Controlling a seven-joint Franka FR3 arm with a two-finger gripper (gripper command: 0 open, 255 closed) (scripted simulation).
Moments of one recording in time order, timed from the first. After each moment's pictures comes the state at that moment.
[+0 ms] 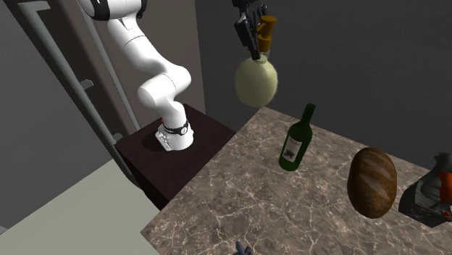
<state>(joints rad) 0.15 -0.71 -0.02 -2.12 0.10 1.72 -0.04</state>
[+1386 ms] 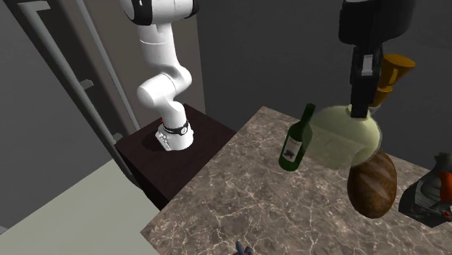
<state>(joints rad) 0.11 0.08 -0.20 -1.38 0.19 1.74 -0.27</state>
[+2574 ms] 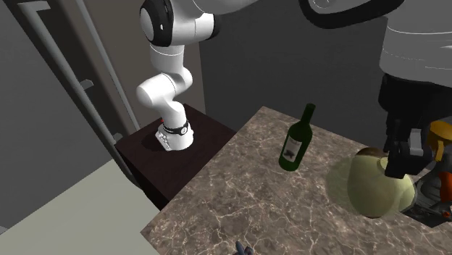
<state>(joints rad) 0.05 0.36 -0.22 -1.15 0.27 1.77 -0.35</state>
